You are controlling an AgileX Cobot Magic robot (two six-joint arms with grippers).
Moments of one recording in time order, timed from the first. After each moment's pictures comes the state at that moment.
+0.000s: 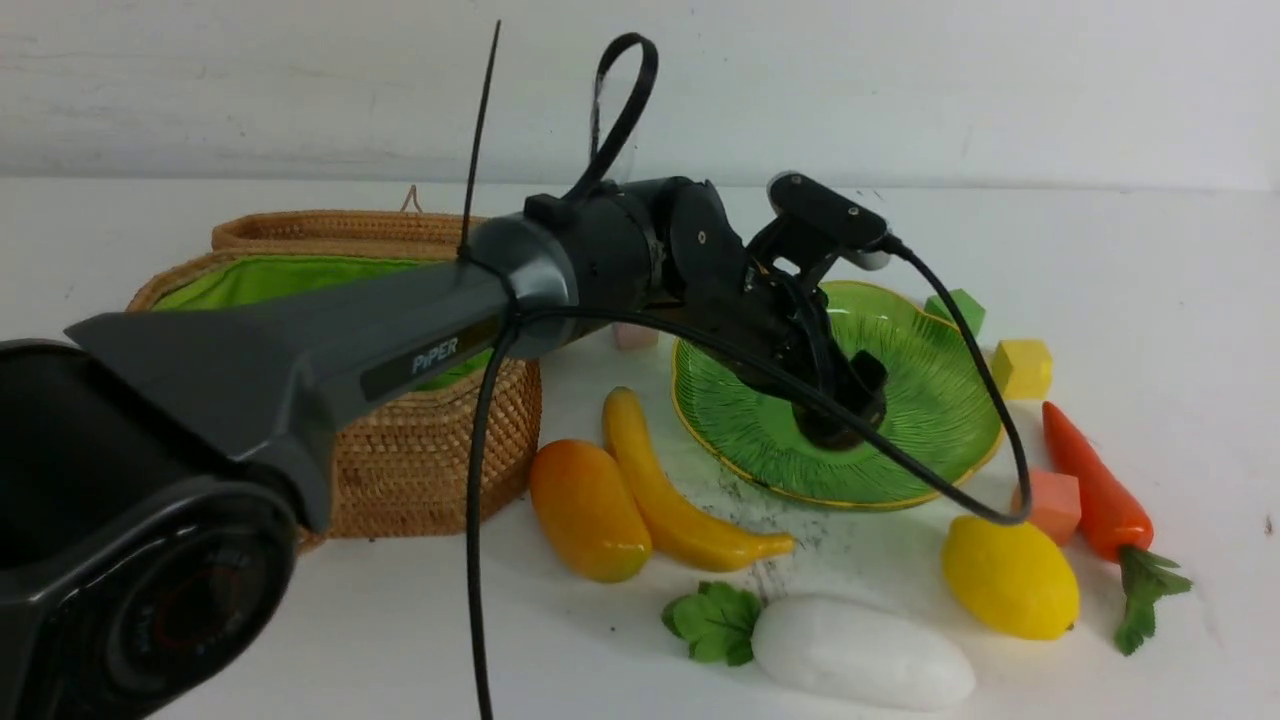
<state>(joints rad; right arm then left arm) 0.38 0.56 -1.17 0.09 1.21 0.00 -0.62 2.20 -1.88 -0.43 0.56 0.52</state>
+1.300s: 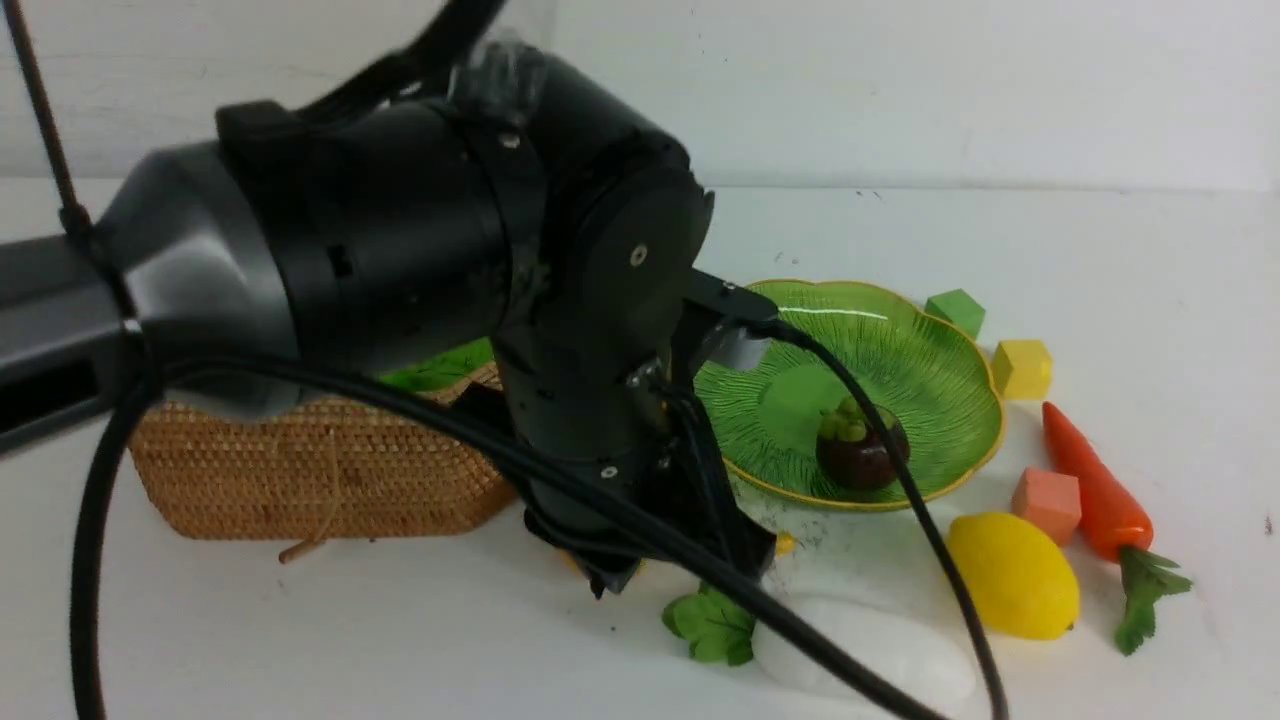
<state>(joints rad) 0.38 0.55 -1.11 0.10 1.21 -0.03 -0.82 1.68 -1.46 0.10 1.14 -0.37</state>
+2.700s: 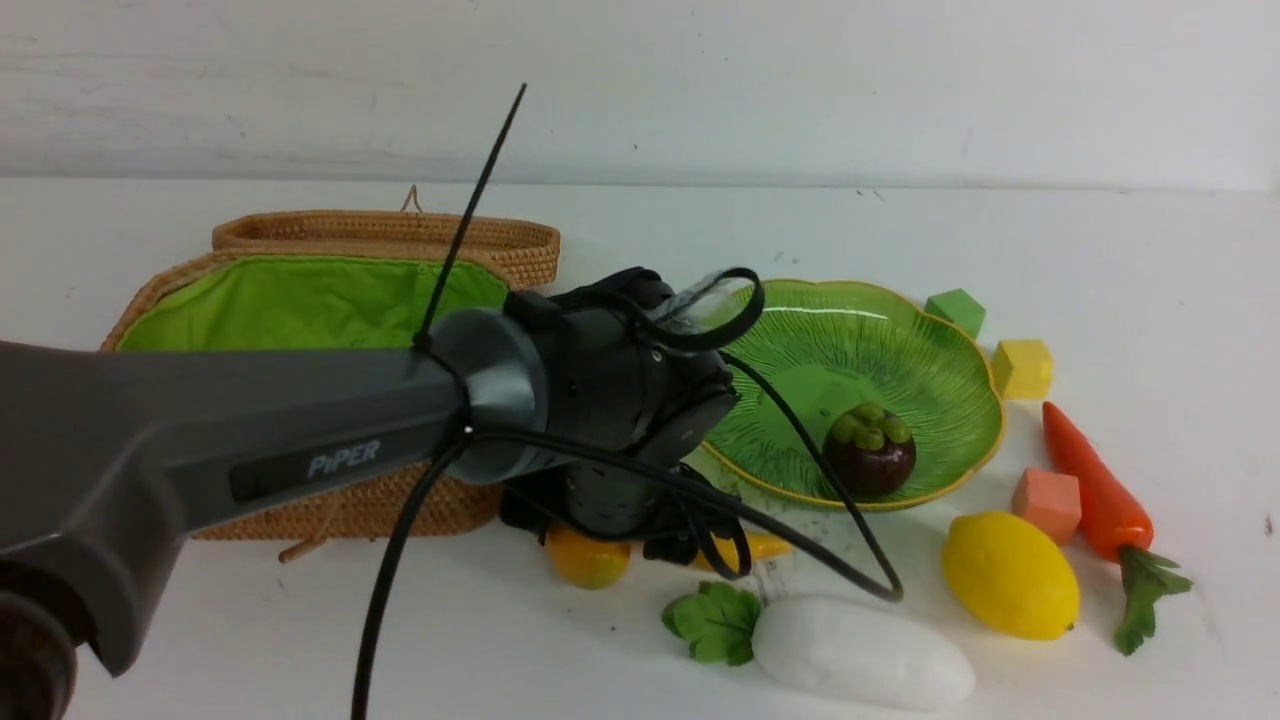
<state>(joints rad) 0.38 0.55 -1.10 0.22 1.15 -0.16 -0.75 1.98 -1.45 0.42 0.86 -0.86</state>
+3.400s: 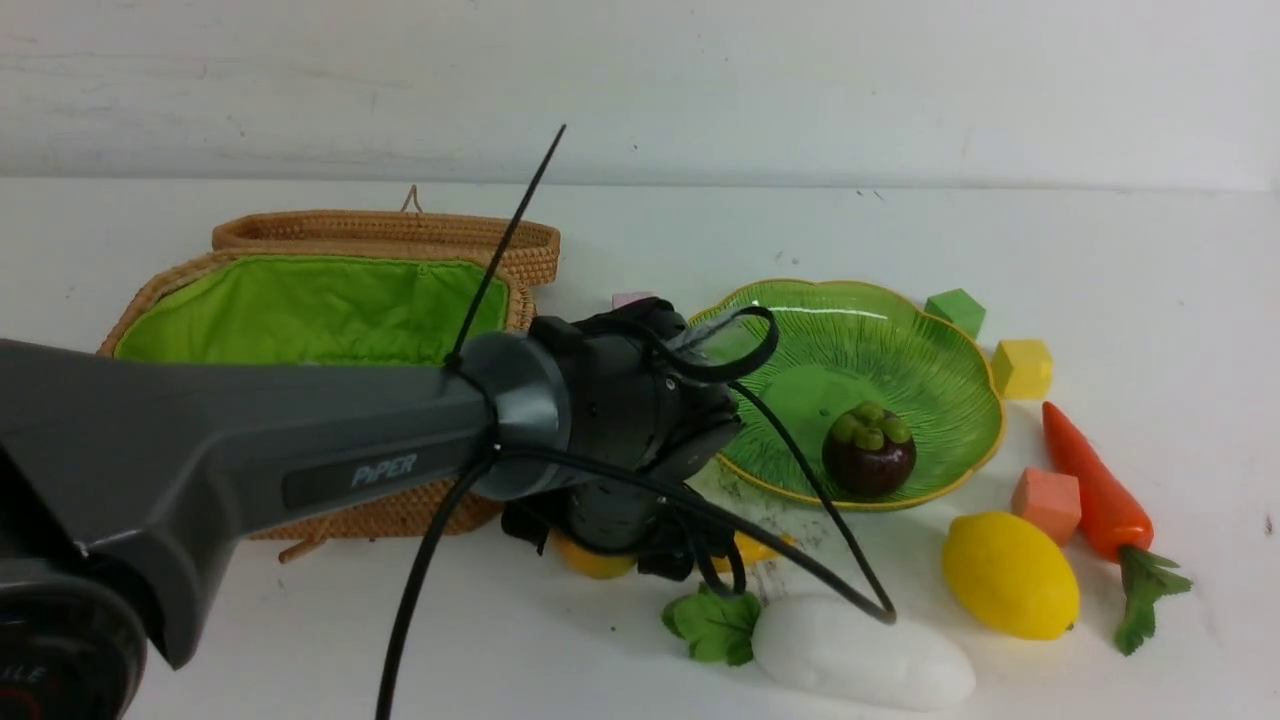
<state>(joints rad) 0.38 0.55 -1.10 0.22 1.17 -0.18 -0.75 2.03 -1.45 0.45 0.84 -0.86</state>
